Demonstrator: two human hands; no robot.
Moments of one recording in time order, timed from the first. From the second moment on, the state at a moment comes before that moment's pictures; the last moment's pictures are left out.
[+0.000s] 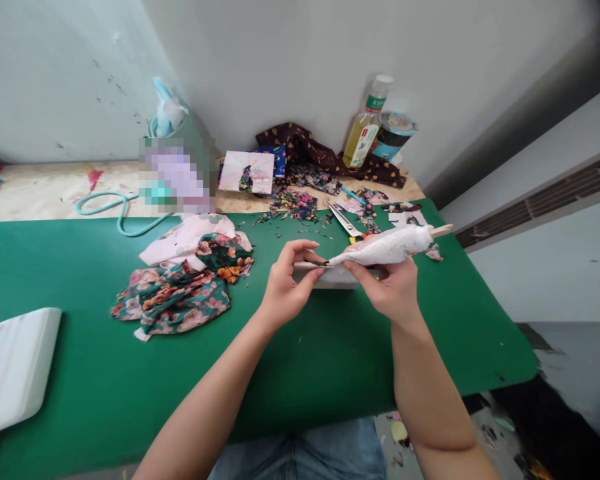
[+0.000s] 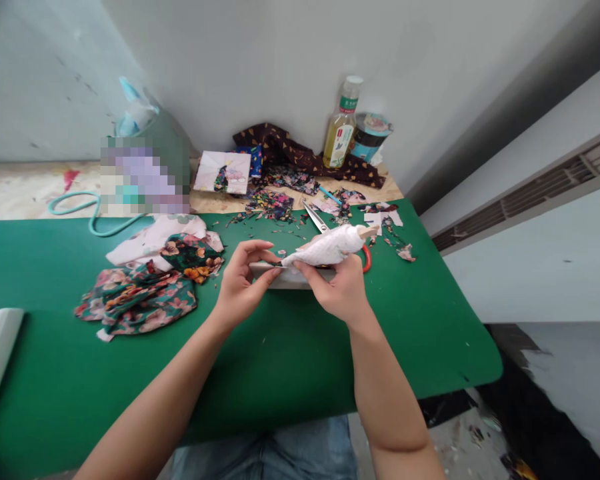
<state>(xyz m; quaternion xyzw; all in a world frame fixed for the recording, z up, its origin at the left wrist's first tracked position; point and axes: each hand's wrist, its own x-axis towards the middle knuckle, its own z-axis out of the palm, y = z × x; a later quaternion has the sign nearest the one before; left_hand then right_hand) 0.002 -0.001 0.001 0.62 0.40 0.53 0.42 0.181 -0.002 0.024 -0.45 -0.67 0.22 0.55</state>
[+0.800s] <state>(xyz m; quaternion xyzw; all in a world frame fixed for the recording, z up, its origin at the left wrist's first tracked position) 0.002 0.000 -0.001 0.62 0.39 0.54 0.41 0.181 -0.002 0.023 -0.45 -0.67 0.23 0.55</state>
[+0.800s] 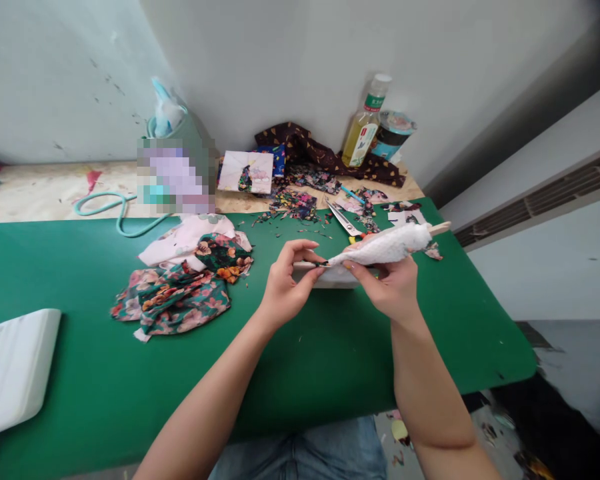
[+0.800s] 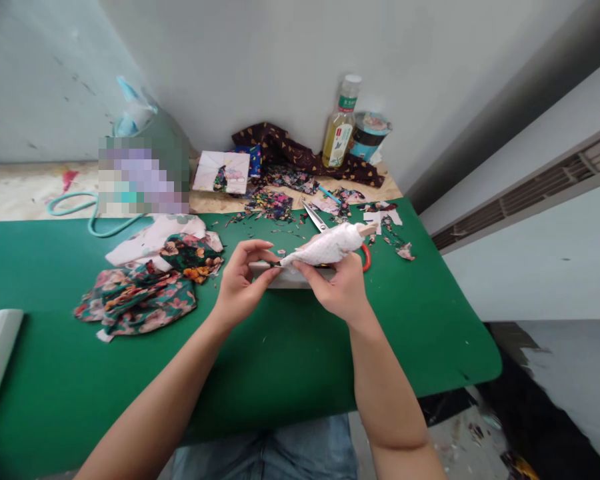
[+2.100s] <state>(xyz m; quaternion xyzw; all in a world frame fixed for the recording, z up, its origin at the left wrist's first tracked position) 0.001 0.000 0.000 0.62 0.39 0.54 0.42 0.182 -0.002 0.023 -0.46 -0.66 0.24 0.54</state>
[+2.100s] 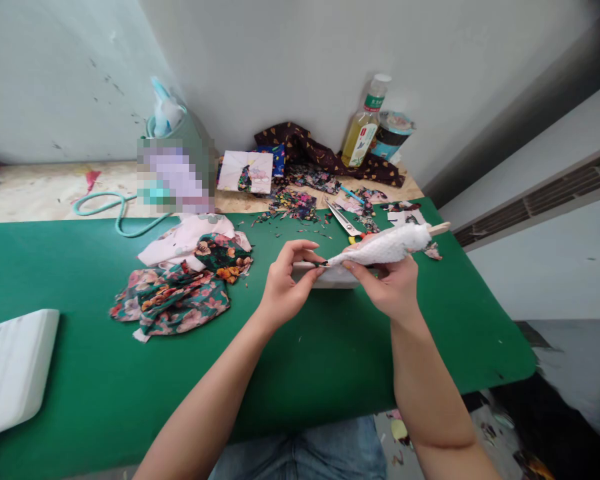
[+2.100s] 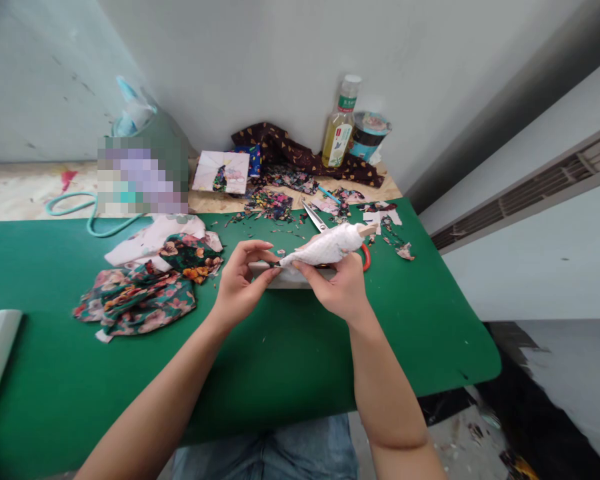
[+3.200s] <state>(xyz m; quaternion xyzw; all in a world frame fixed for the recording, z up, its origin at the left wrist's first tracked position) 0.002 0.000 0.000 0.62 0.40 0.53 0.41 0.180 -0.004 0.031 -0.43 -0.71 0.22 0.52</state>
